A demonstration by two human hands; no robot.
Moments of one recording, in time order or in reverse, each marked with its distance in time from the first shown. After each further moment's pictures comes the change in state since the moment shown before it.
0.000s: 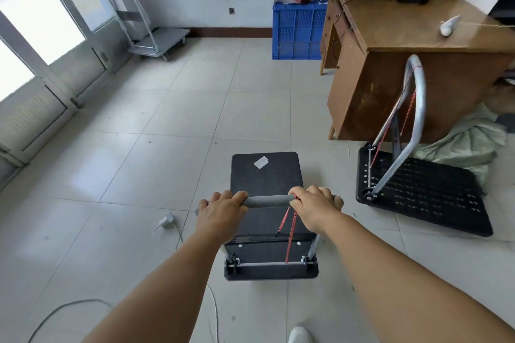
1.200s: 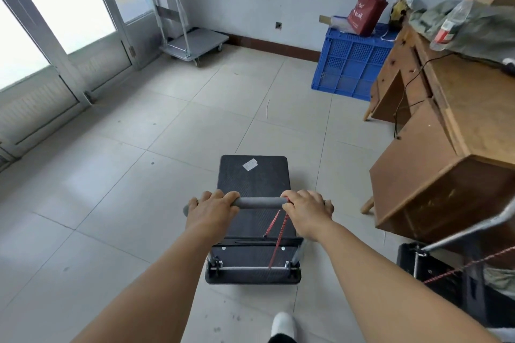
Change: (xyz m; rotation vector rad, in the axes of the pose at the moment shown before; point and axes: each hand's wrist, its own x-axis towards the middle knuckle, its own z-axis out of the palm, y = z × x) left_hand 0.365 -0.080 -0.123 -0.110 0.030 -0.209; right_hand 0.389 -0.105 -0.155 -0.085 0.005 -0.209
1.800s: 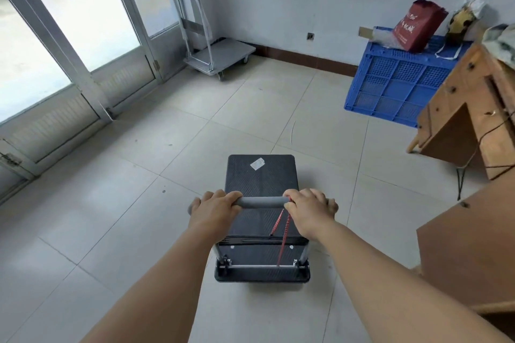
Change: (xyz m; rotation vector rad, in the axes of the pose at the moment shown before) left_hand 0.252 -0.015 -0.083 -0.068 0.017 -0.121; right_hand 0.269 -0.029 -0.095 -0.047 -0.009 -0.104
